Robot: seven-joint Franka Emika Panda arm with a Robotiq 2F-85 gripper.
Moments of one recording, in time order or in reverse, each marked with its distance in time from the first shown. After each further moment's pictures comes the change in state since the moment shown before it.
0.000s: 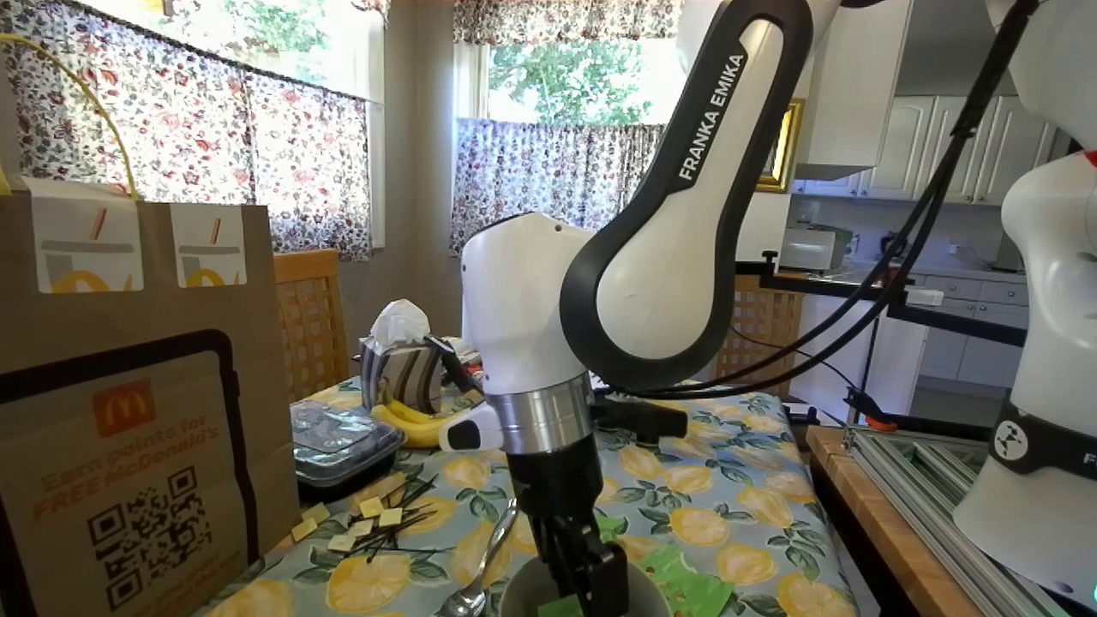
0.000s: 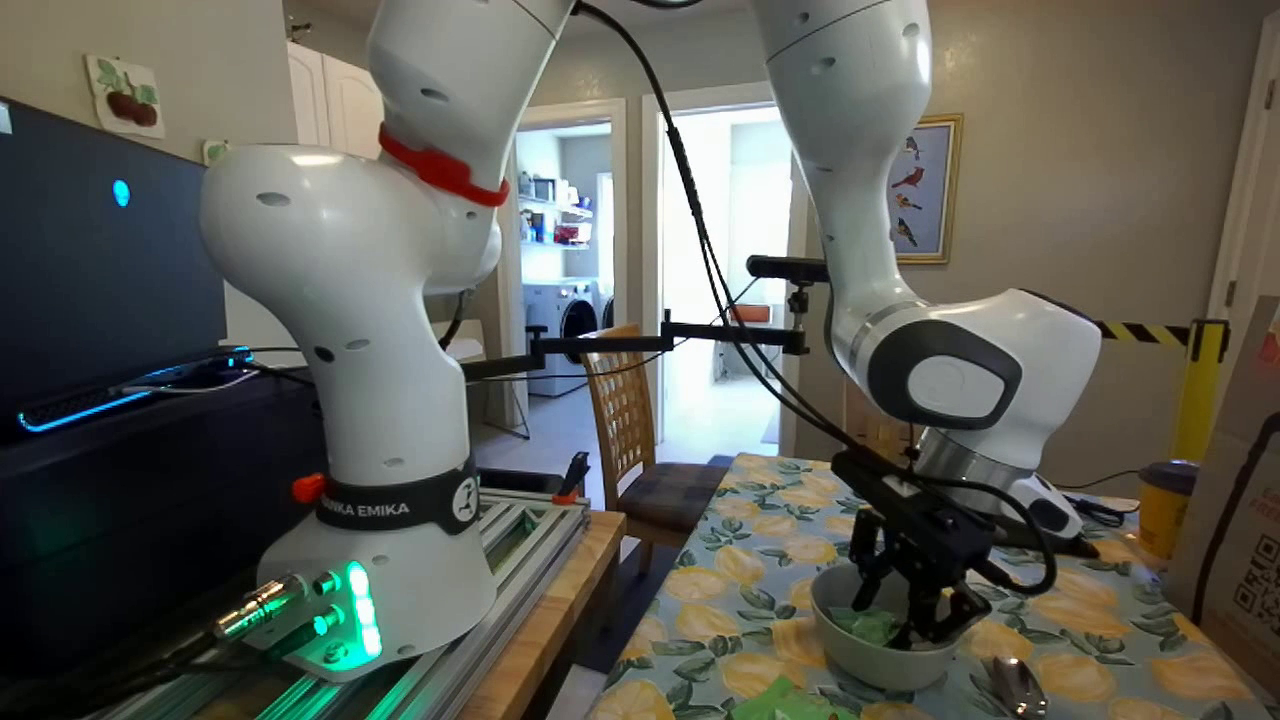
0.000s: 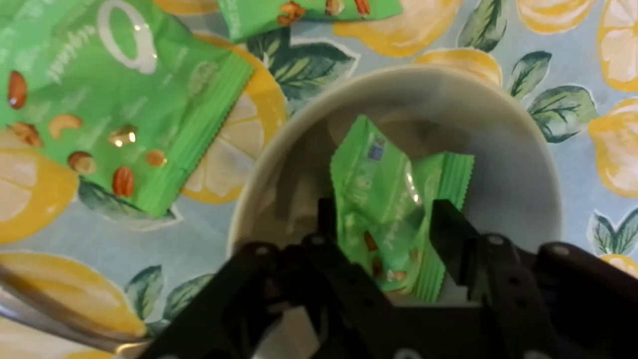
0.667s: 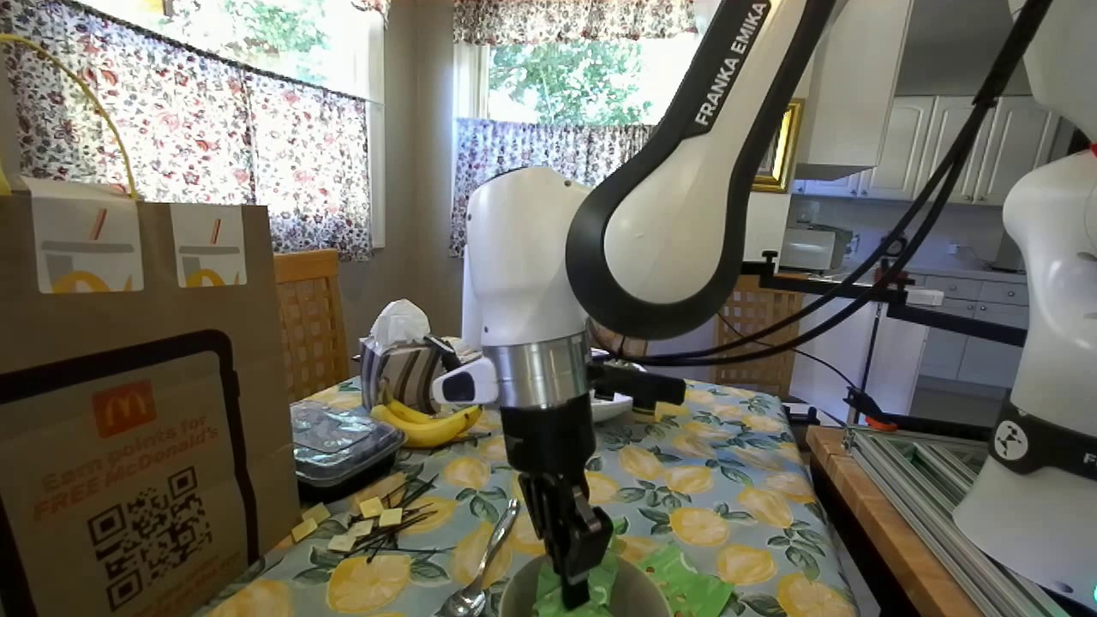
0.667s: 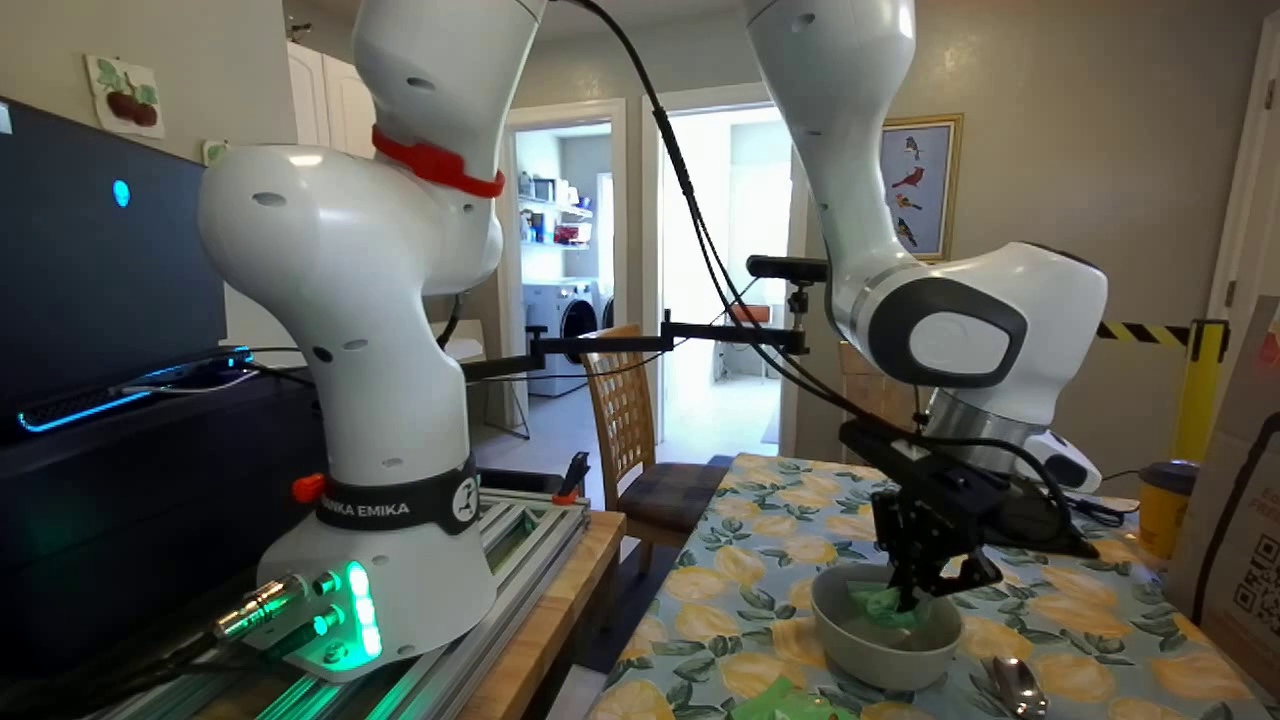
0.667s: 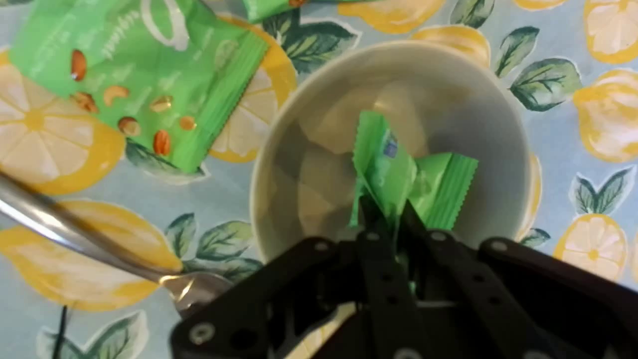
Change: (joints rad) arm -0.021 -0.091 0.018 -0.032 0.013 0.008 0.007
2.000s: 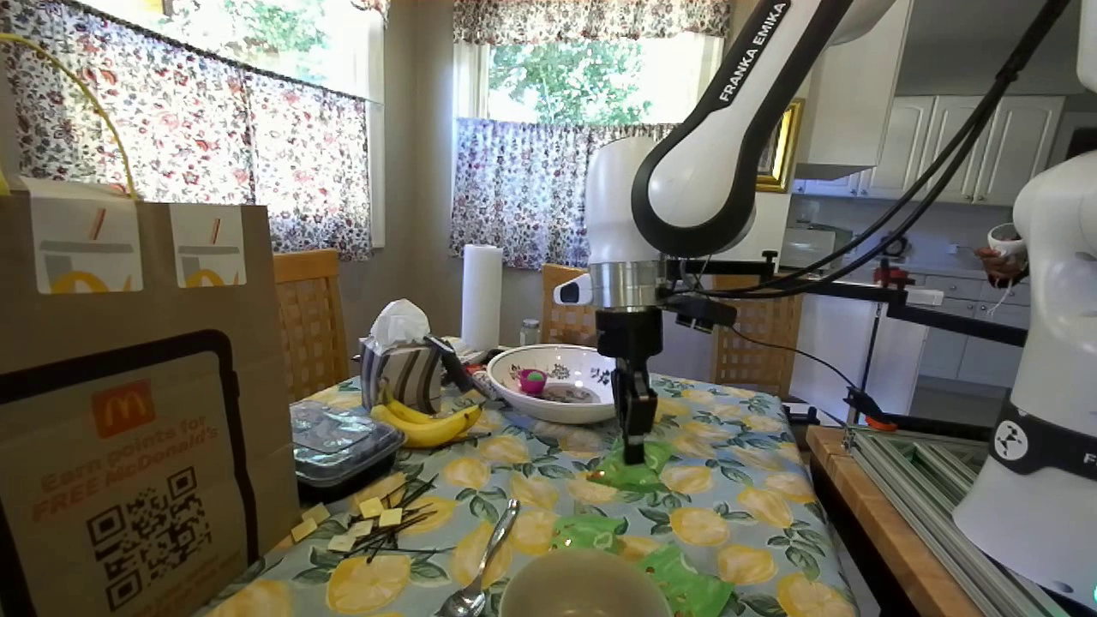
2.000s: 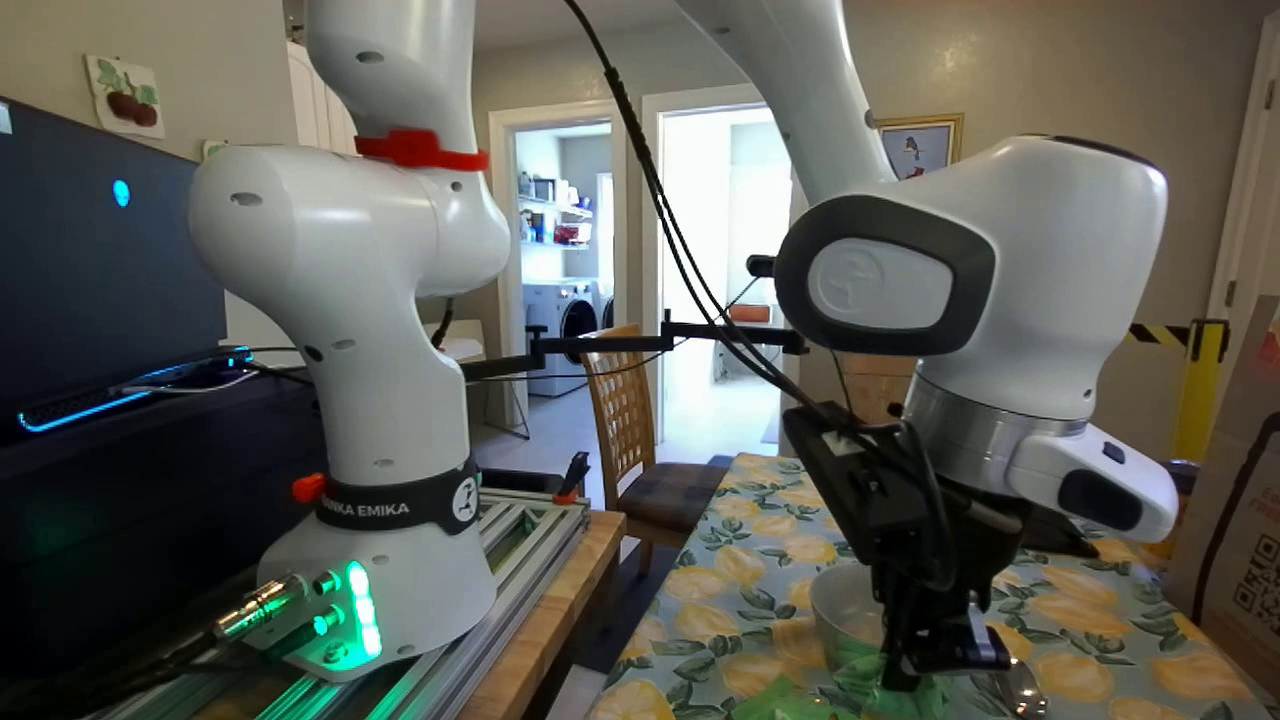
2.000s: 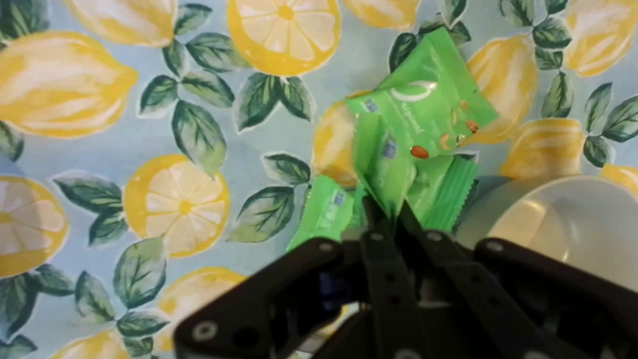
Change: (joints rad) arm -0.110 -0.272 -0.206 -0.270 0.107 0.055 -0.001
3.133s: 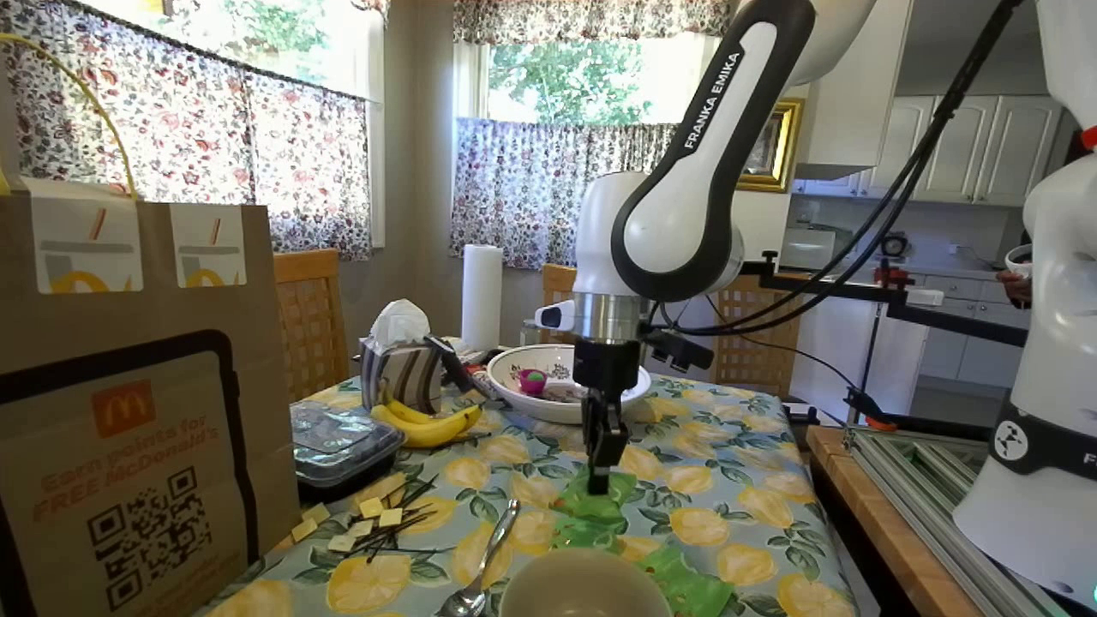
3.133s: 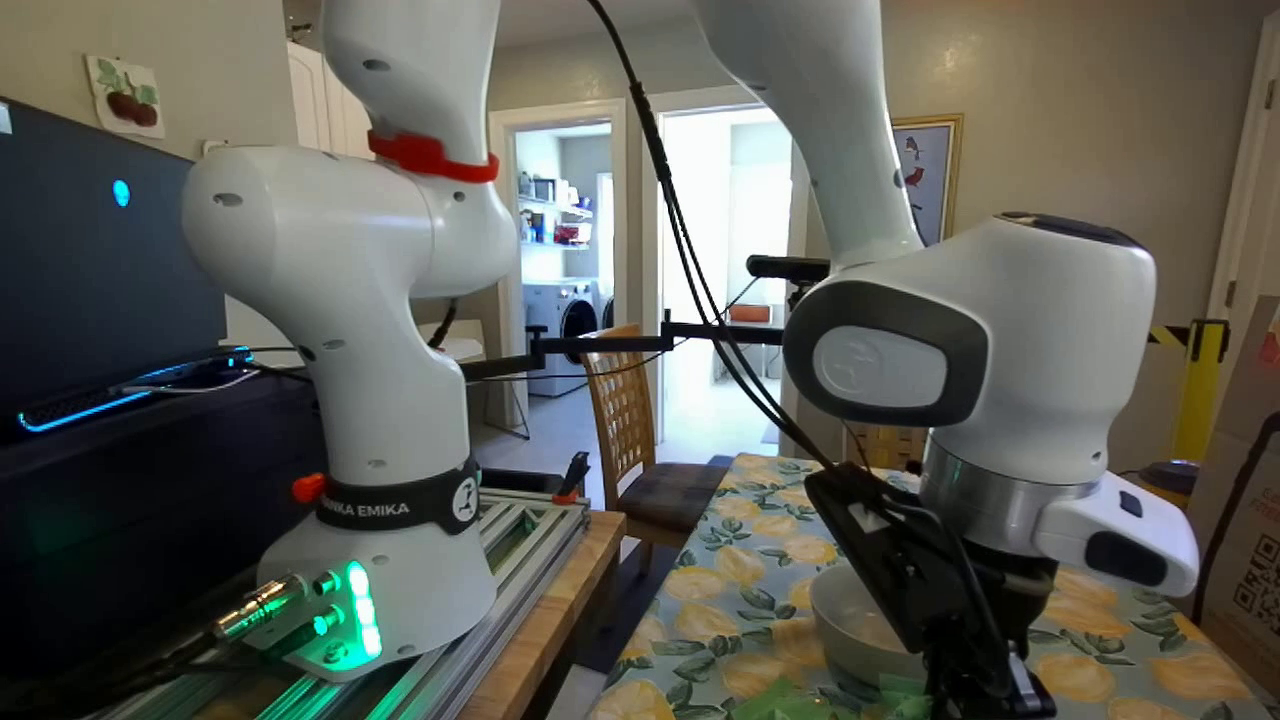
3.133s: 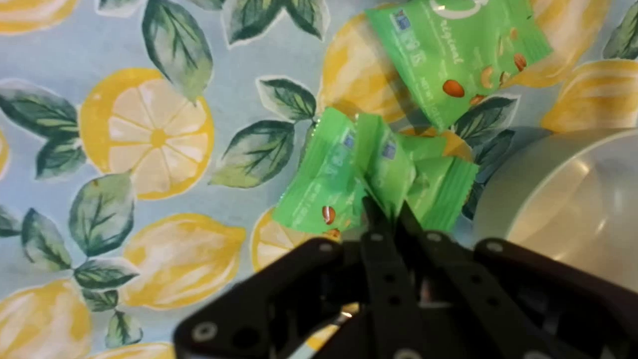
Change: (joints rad) arm -0.102 0.149 0.133 0.045 0.083 0.204 -0.127
